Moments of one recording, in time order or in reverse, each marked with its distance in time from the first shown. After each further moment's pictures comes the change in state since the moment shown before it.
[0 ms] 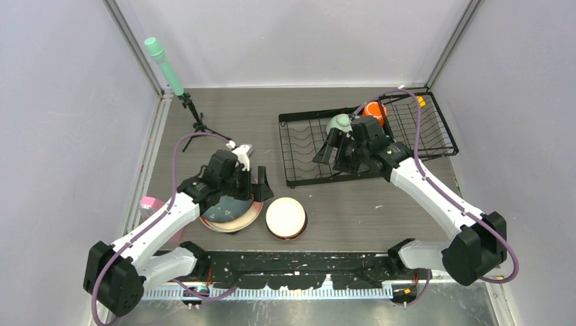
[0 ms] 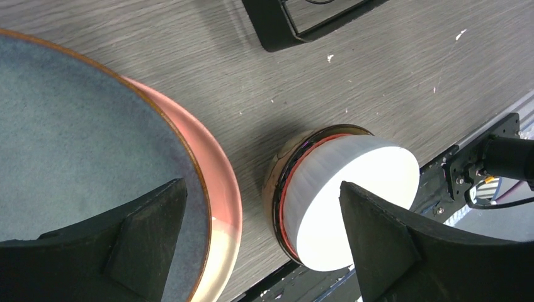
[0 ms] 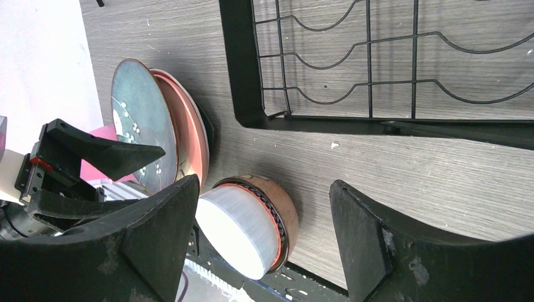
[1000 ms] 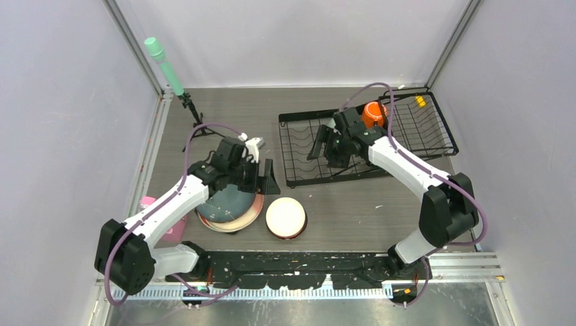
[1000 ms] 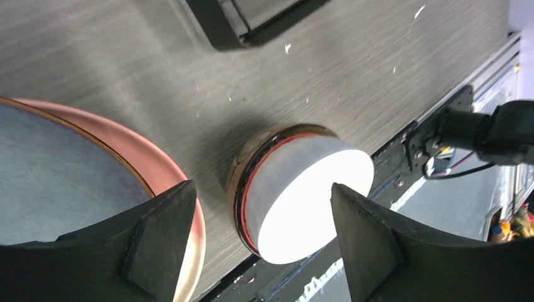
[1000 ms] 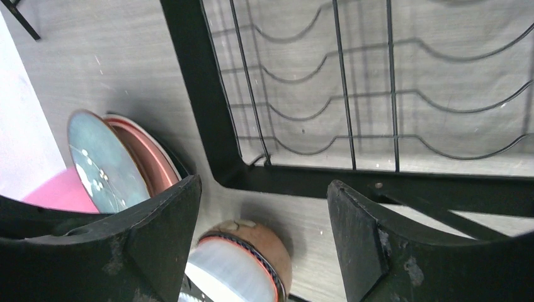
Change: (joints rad) left arm 0.024 0.179 0.183 -0.079 0.170 0.014; right arm 0.000 0.314 0.203 -0.057 0.049 -0.014
